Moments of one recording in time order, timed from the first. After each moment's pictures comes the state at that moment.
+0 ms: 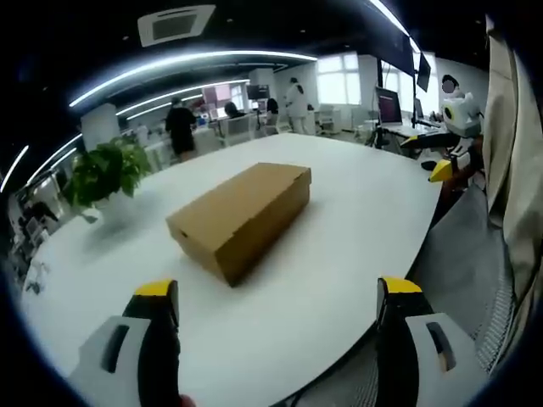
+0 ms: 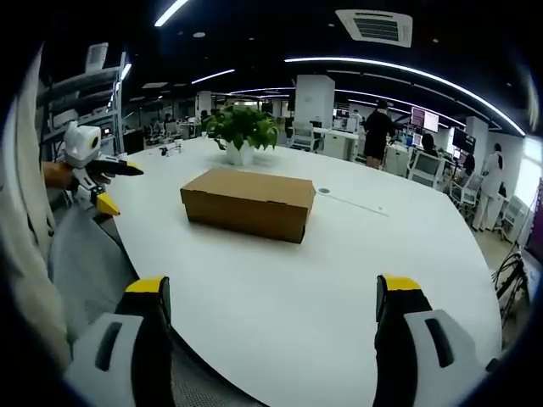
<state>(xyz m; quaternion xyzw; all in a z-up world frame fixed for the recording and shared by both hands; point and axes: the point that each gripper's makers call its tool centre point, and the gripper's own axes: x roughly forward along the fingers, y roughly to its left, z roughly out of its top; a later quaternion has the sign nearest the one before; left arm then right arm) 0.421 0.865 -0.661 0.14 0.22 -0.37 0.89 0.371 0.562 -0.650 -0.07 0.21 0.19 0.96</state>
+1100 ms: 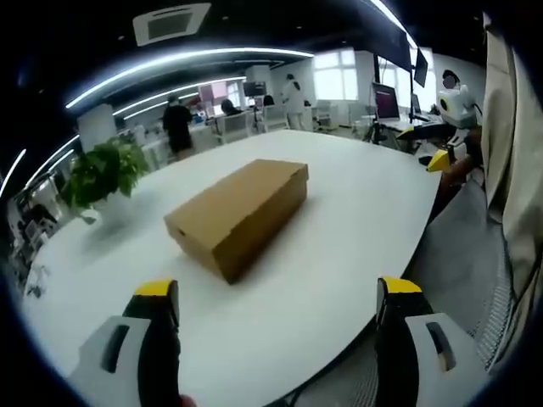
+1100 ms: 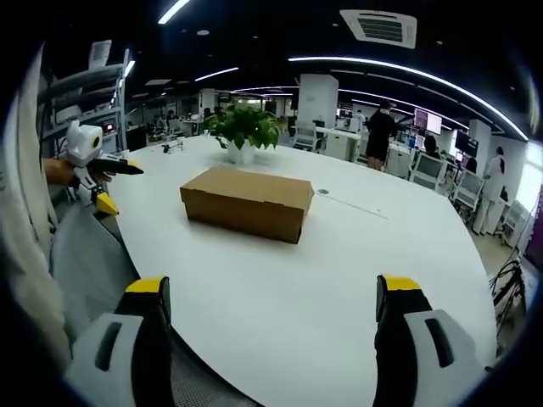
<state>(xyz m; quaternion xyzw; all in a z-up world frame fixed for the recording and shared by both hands) 0.419 0.864 -0.663 0.15 0.23 -0.38 0.88 0.372 0.552 -0.644 -0.08 0.22 0.20 0.95</state>
